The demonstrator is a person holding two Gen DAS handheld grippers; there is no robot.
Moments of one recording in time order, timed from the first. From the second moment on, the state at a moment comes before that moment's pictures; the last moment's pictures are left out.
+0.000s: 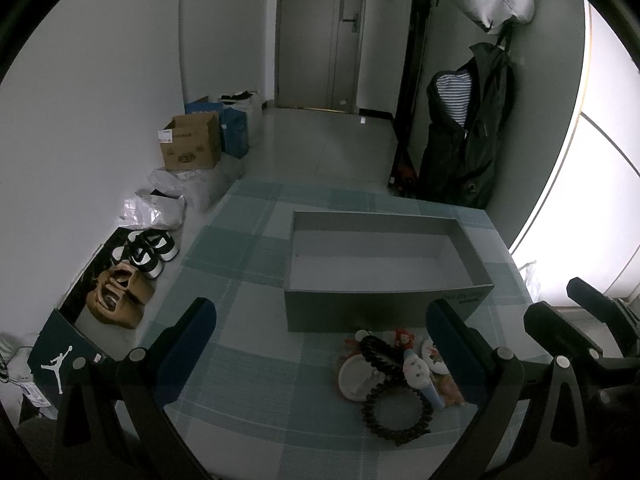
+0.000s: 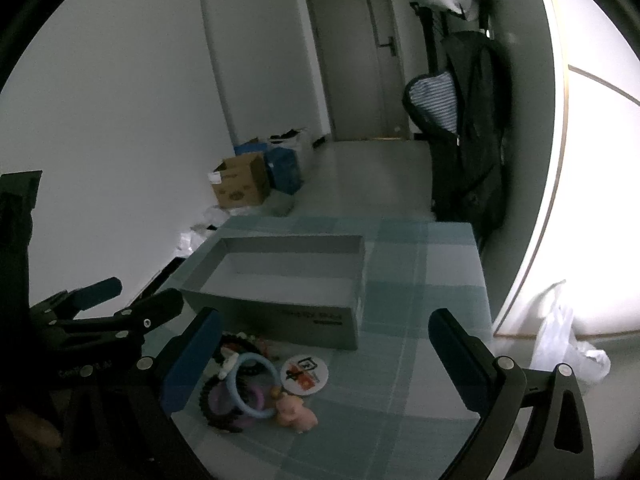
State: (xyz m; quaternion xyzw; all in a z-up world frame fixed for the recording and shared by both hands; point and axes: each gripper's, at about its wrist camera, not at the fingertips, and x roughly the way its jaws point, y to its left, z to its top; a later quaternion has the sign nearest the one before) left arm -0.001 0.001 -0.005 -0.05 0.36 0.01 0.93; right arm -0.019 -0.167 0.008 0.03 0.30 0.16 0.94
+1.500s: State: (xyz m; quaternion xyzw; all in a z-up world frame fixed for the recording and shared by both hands) left arm 0.013 0.055 -0.034 -0.10 0.43 0.00 0.90; right arm -0.007 -0.107 -0.043 0.01 0.43 0.33 0.84
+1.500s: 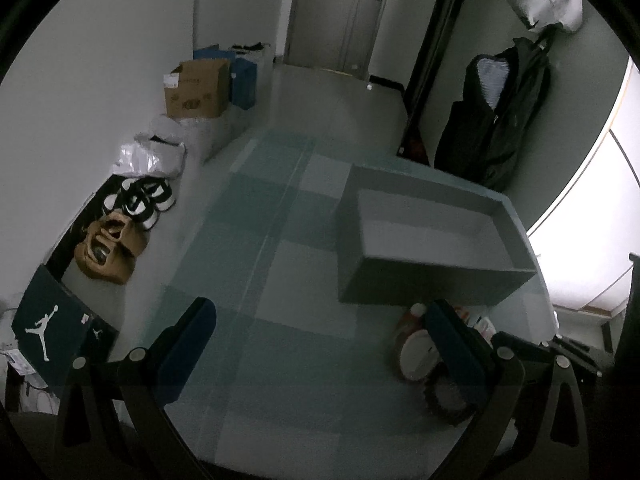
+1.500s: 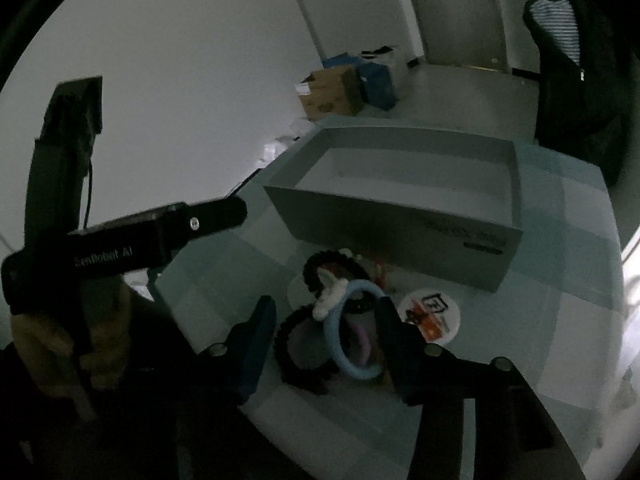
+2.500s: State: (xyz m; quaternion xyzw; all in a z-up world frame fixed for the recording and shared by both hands) left arm -0.001 -0.010 -0.047 -0.07 0.50 -0.13 0.85; right arm -0.009 -0.168 -0.005 0.14 0.39 0.32 0.85
